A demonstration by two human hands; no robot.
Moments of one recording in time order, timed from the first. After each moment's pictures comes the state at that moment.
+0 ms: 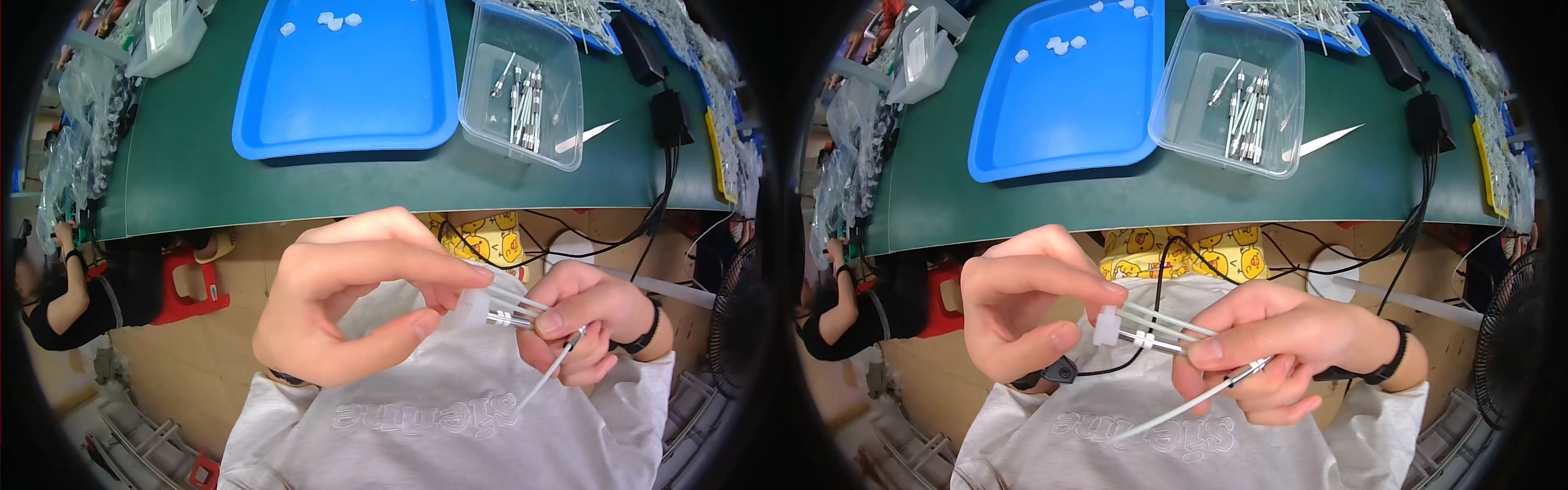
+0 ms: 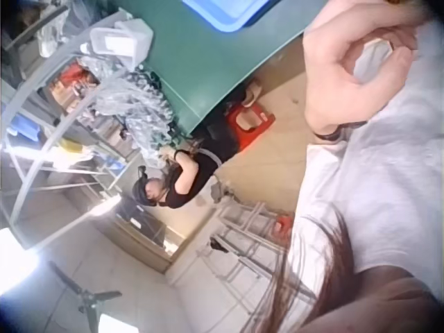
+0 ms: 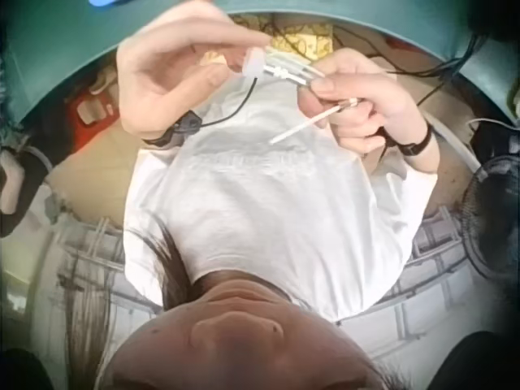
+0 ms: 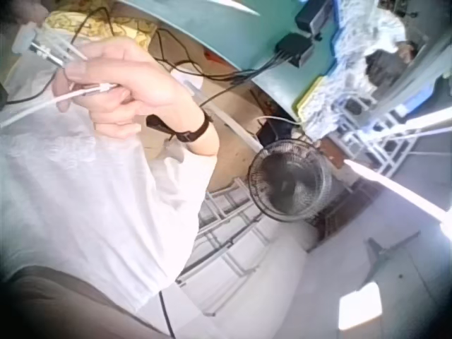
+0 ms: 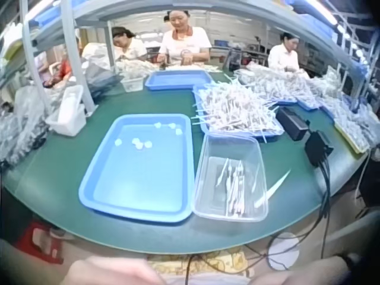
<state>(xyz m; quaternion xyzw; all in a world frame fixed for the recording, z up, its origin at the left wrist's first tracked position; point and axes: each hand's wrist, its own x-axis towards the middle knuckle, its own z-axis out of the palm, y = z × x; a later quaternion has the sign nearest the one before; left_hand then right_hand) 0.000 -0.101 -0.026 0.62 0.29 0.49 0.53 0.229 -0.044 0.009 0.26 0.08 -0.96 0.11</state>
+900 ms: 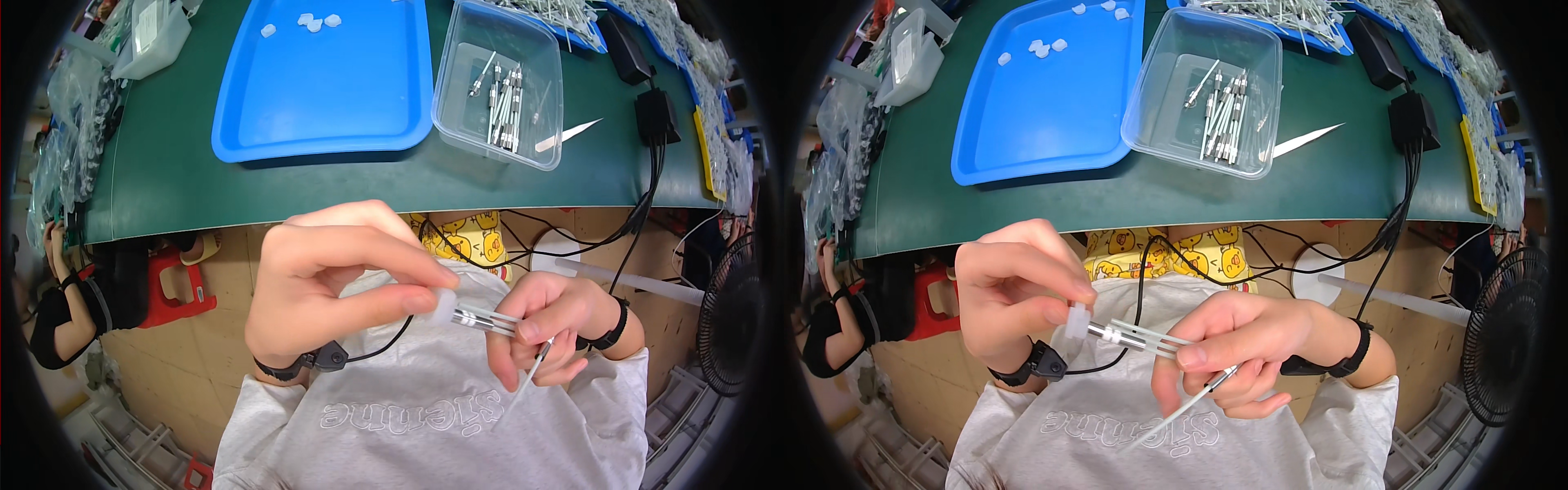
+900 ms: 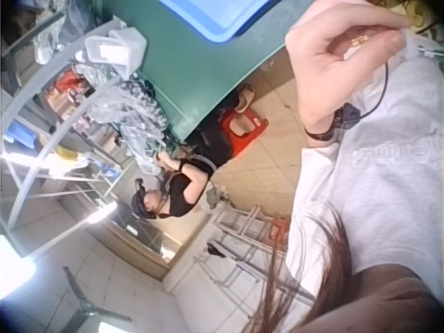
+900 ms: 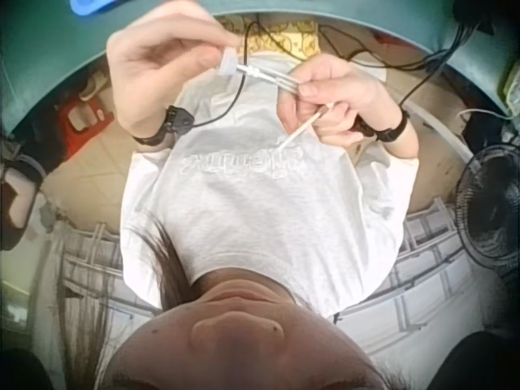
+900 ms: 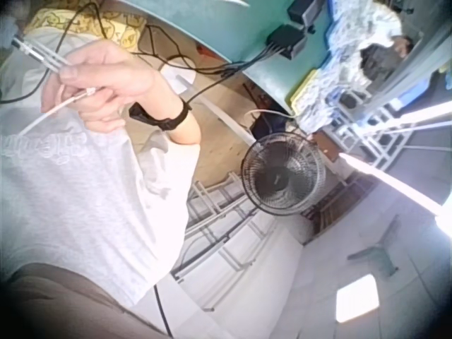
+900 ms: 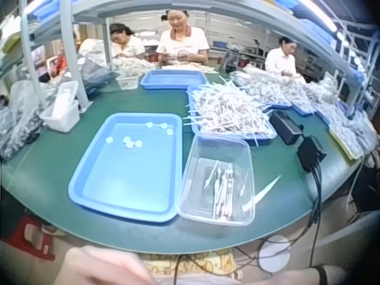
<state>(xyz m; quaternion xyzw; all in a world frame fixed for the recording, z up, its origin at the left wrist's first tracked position) 0.012 -0.099 -0.031 0.55 0.34 0.54 0.55 0.240 -0.051 -0.034 0.04 0.09 -0.99 0.12</state>
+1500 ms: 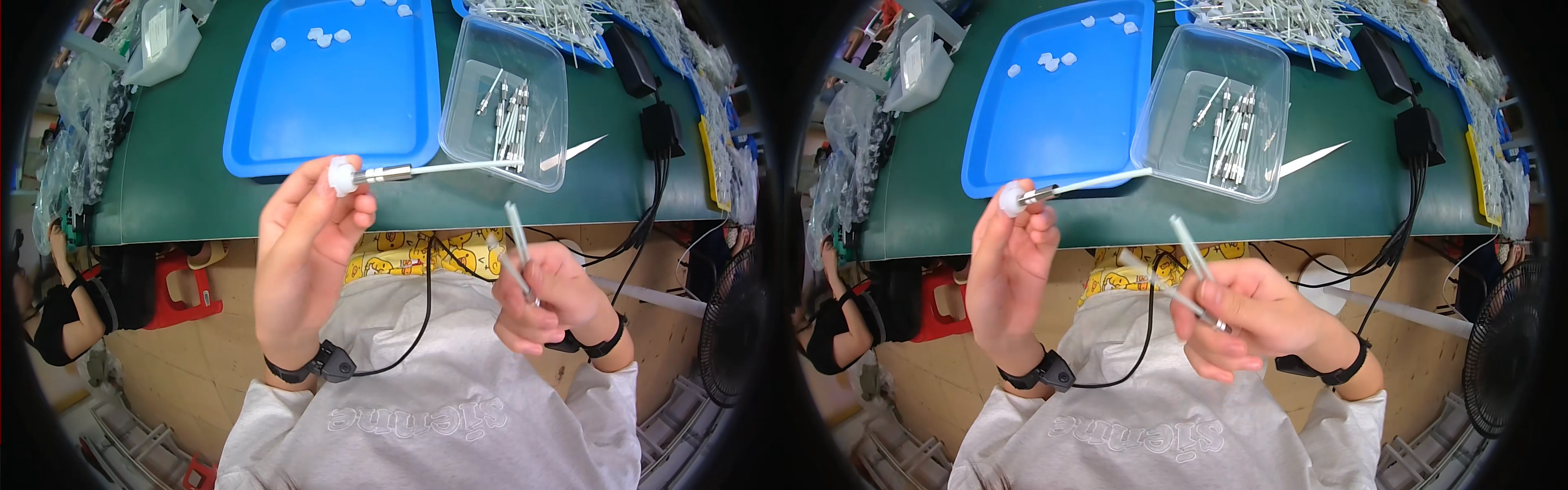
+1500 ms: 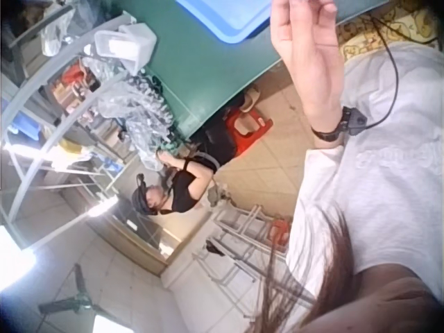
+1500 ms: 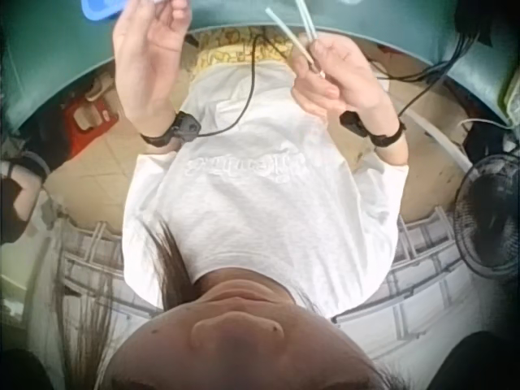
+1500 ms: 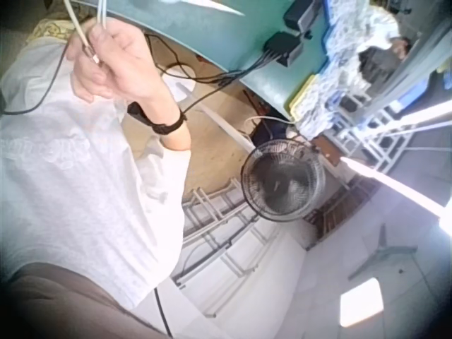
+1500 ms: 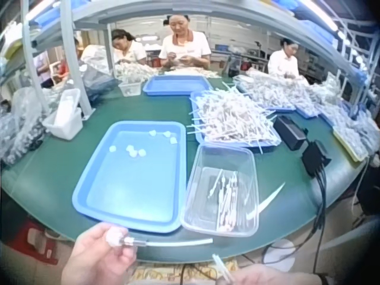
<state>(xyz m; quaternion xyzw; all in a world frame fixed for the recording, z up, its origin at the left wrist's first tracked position) 0.003 -0.088 -0.046 0.22 0.33 0.68 0.61 0.234 -0.047 -0.045 0.08 0.26 -0.95 -0.16</state>
